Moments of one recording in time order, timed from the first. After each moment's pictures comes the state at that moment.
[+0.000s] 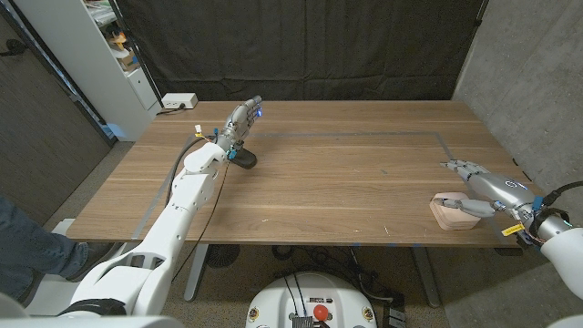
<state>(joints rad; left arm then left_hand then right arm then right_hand) 0.74 0.25 0.10 -1.23 -0.34 -0.13 -0.31 0.32 0.13 0.47 -0.12 0.18 0.03 0.11 0.19 0.17 -0.01 0.08 0.21 0.19 -0.11 0.10 0.18 0.18 -0.11 0.06 0.19 0.17 -1.92 -0.59 0.53 -2.19 -0.72 0.19 0.04 0.49 -0.14 0.27 -0.14 0.44 0.05 -0.07 0.18 0.20 0.00 0.06 0.18 0.20 0.02 0.12 0.20 0.21 0.30 0.22 0.18 0.17</state>
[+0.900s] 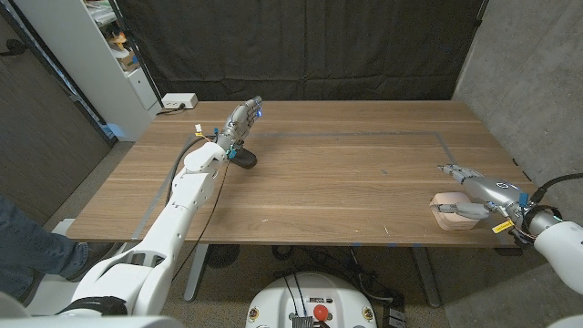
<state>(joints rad) 0.73 0.25 0.10 -1.23 -0.34 -0.12 -0.32 0.32 0.13 0.47 -0.12 0.18 0.03 0.11 0.19 0.17 -0.01 0.08 0.21 0.19 -0.11 0.10 0.18 0.18 -0.12 0.06 0.19 0.17 -1.91 -0.63 0.50 -2.23 -0.74 0.09 0.16 0.46 -0.17 0.22 -0.13 0.46 -0.05 -0.07 0.17 0.20 -0.04 0.07 0.18 0.20 0.01 0.13 0.20 0.21 0.30 0.21 0.19 0.17</state>
